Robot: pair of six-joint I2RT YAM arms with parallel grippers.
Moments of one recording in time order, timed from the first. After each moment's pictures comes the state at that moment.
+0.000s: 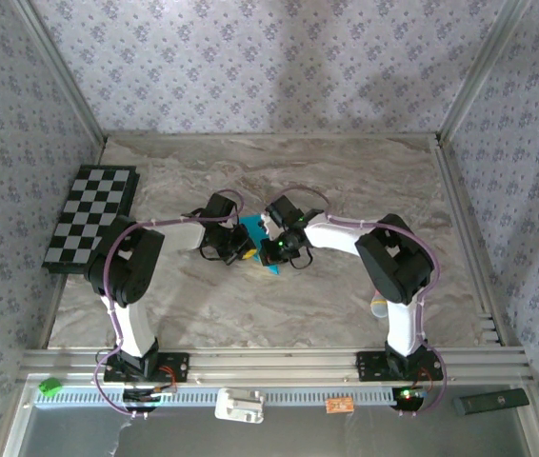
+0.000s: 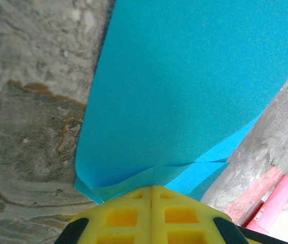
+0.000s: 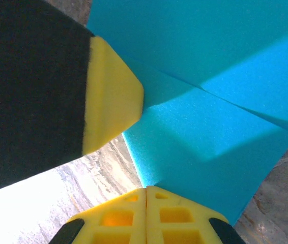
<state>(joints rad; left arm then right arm) -0.50 1.84 0.97 -0.22 0.47 -1.09 0.71 1.94 1.21 -0.43 -0.38 0.38</state>
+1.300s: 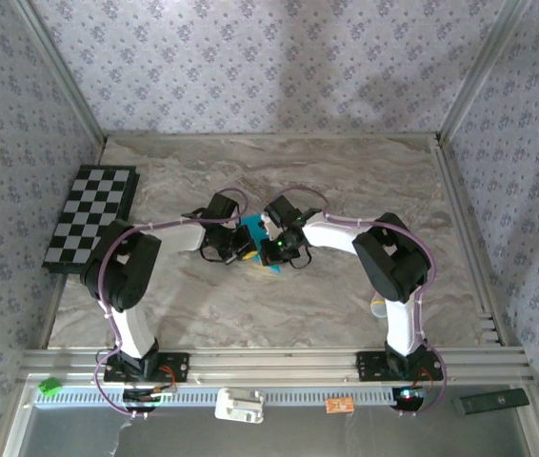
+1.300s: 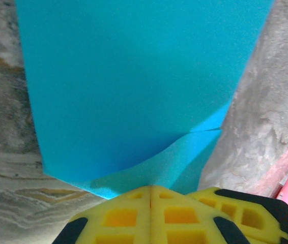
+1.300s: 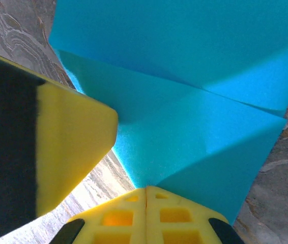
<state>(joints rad) -0.53 1.80 0.97 -0.26 0.45 -0.98 0.72 1.96 1.23 -0.45 -0.36 0.39</state>
